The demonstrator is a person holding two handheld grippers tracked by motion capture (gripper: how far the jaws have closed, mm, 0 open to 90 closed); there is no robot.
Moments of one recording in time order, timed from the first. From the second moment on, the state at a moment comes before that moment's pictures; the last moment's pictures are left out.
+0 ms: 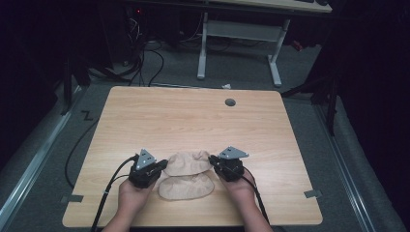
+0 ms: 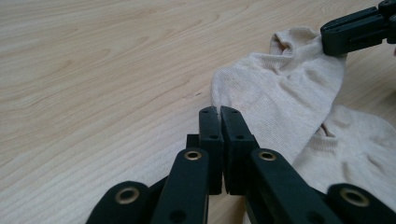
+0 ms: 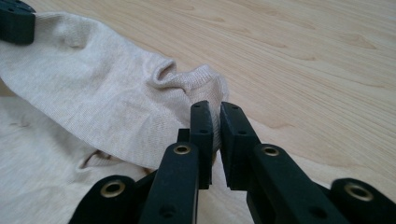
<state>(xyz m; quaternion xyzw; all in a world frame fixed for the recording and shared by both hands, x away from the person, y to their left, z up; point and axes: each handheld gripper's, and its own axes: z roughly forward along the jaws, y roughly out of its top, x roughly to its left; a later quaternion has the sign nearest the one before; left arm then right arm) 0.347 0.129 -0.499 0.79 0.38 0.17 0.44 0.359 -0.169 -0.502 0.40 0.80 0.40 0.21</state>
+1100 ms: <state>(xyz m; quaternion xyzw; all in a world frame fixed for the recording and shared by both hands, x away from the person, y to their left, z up) 0.292 0.140 -0.514 0.82 0.36 0.16 0.42 0.296 -0.162 -0.515 0.36 0.83 0.38 0.19</state>
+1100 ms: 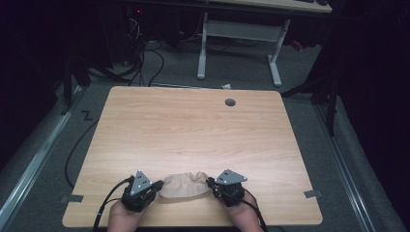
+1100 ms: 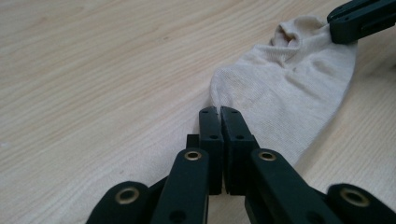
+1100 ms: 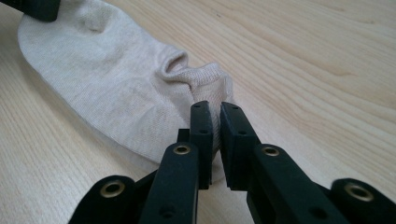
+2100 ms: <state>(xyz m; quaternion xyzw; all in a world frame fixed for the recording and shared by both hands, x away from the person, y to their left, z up) 0.316 0.141 -0.520 0.82 0.37 0.17 0.40 0.298 -0.171 -0.516 0.39 0.81 0.40 0.19</state>
